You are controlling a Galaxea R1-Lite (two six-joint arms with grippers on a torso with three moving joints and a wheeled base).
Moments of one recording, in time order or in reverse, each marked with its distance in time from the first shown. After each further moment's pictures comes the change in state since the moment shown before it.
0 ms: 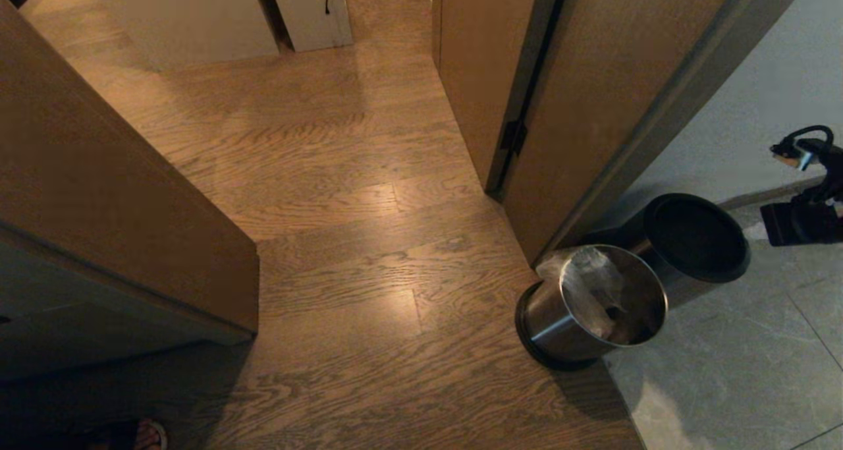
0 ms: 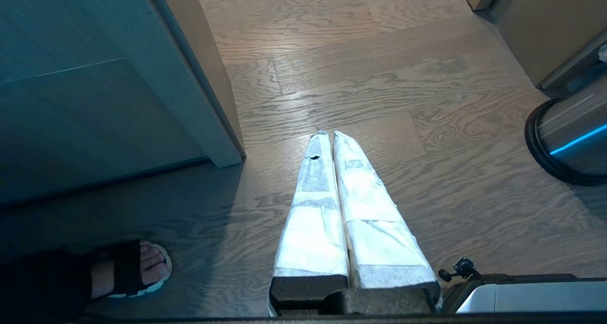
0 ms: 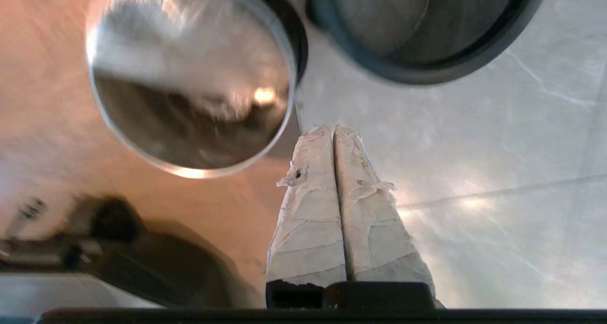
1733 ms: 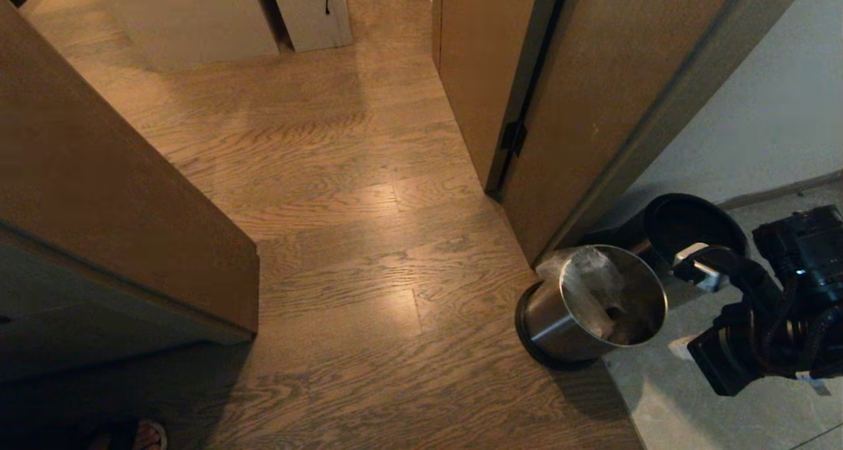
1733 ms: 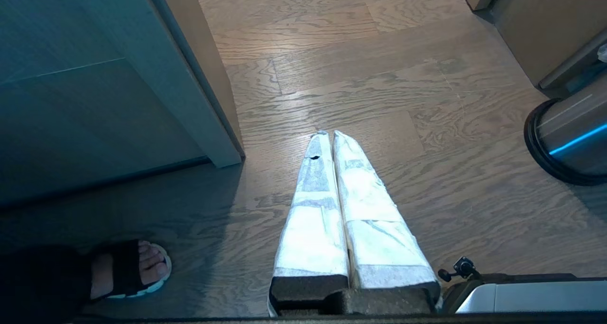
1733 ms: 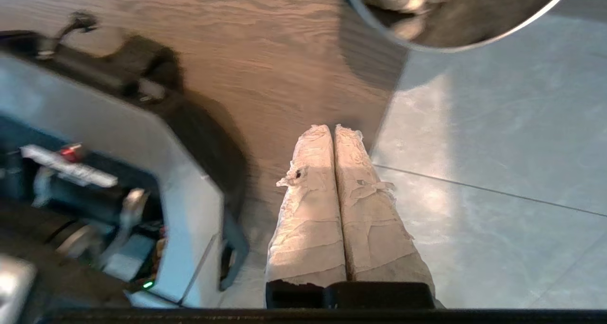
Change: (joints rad) left arm 0.000 0.000 0.000 0.000 -0.001 0.000; right arm 0.548 -0.286 0.566 -0.126 -0.191 0.042
